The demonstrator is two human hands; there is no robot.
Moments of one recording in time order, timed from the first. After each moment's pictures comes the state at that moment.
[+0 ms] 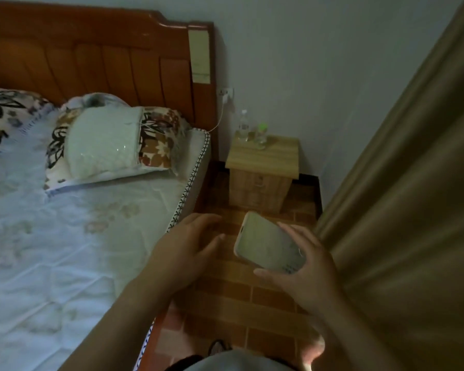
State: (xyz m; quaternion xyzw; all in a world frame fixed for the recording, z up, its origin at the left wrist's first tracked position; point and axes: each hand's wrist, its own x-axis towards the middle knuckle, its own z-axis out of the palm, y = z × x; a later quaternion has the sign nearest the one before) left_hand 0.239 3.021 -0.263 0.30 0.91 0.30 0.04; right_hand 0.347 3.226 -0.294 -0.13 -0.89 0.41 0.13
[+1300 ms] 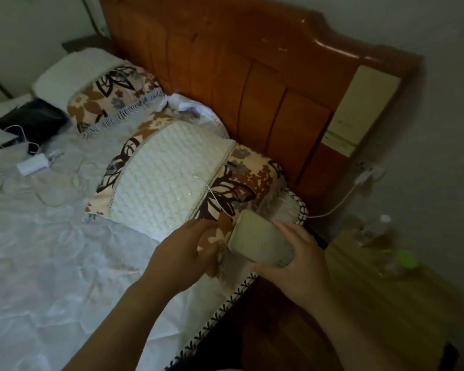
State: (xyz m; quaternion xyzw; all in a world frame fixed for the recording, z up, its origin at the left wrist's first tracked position) left_hand -0.300 3.039 -0.302 -0.04 0.94 0.33 0.00; right_hand -0.341 3.255 -0.328 0.11 -0.90 0.41 -0.05
